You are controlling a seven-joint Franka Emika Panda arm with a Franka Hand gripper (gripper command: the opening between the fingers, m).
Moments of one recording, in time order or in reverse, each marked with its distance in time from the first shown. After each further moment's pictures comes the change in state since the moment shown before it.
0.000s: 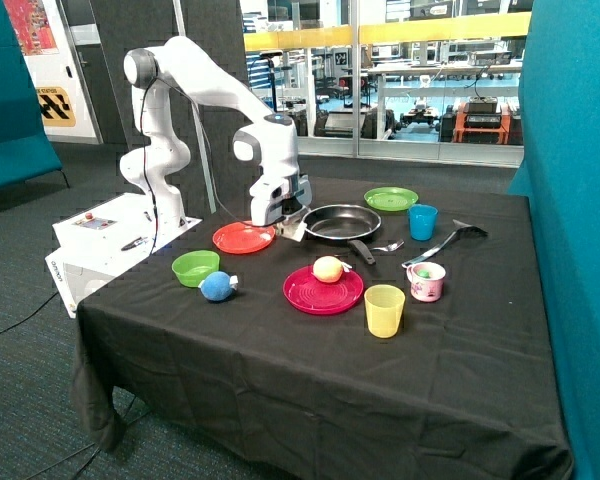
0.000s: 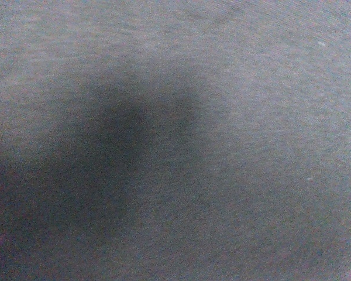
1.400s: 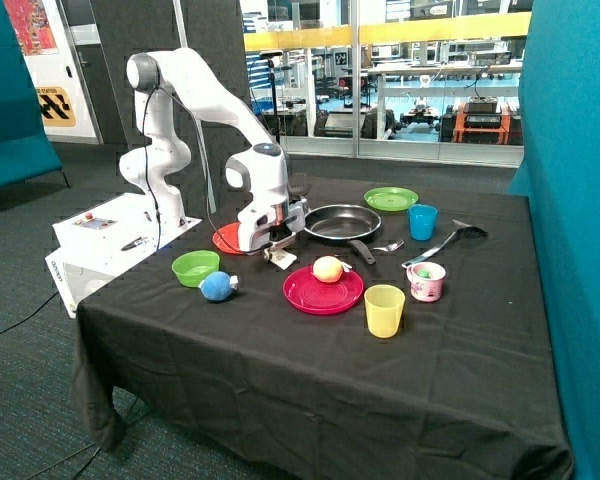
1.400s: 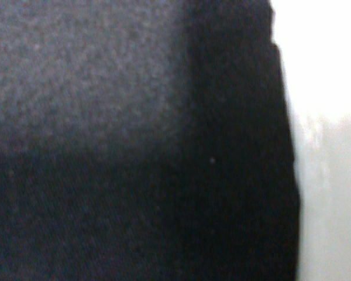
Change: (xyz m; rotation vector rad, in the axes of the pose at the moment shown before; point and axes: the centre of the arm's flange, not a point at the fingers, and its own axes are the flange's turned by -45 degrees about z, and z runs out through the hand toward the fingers) arm -0.015 0.038 0.070 0.001 -0.004 0.166
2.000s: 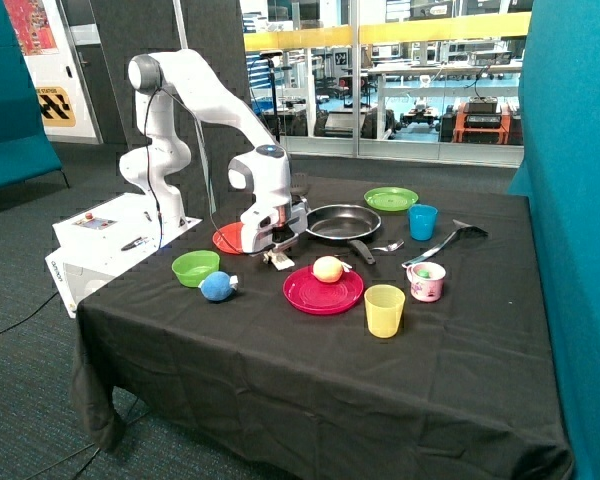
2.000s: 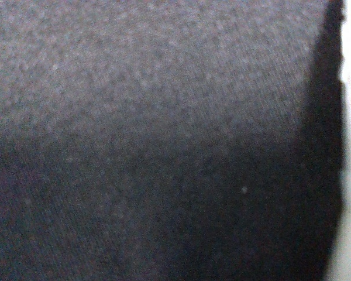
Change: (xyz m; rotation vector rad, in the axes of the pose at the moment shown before) arm 0.005 -0.005 0.003 0.000 -0.003 -0.004
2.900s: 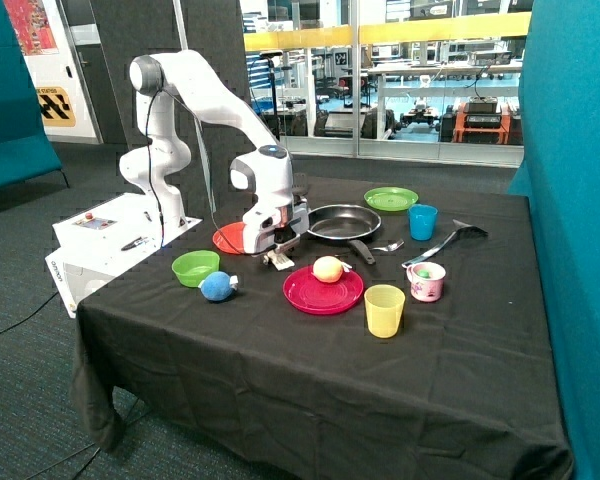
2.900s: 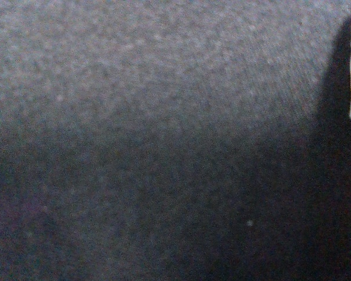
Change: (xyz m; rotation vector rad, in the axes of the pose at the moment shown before) arm 0.006 -0.001 0.001 -0.002 -0.005 -0.006
